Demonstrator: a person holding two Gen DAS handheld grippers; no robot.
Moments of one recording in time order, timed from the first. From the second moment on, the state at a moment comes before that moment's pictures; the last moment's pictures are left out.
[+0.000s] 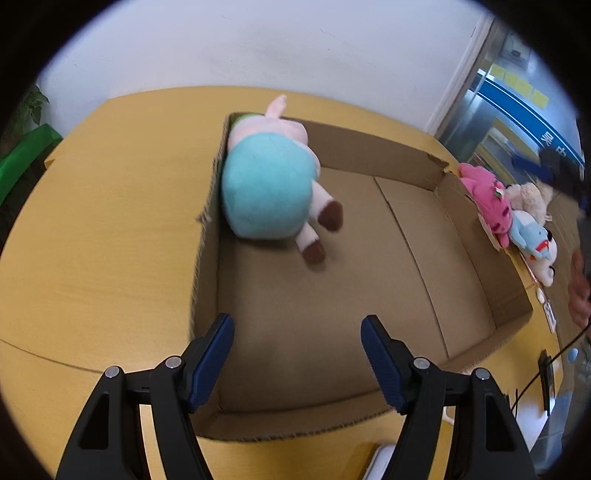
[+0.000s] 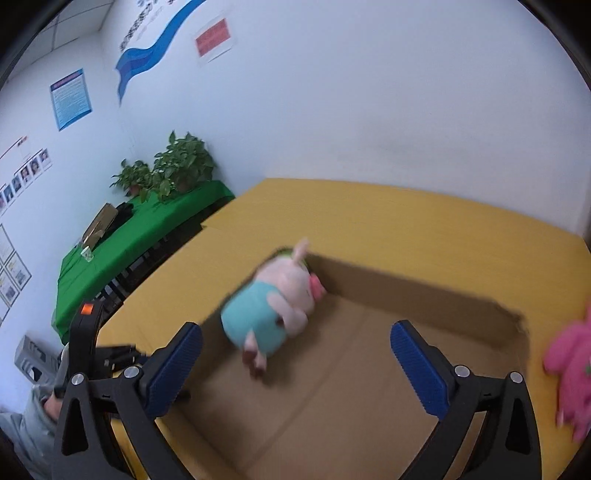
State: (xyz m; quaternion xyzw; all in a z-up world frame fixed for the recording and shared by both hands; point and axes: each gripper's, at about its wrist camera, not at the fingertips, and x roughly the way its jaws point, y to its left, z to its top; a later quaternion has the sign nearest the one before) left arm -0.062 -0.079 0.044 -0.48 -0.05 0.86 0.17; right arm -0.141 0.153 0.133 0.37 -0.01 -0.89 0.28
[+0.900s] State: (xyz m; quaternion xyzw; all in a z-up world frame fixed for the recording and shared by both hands) left arm 0.006 -0.047 0.108 -0.36 -0.01 0.93 0.12; right arm -0.028 0.265 0.056 0.45 -0.06 -0.88 0.16
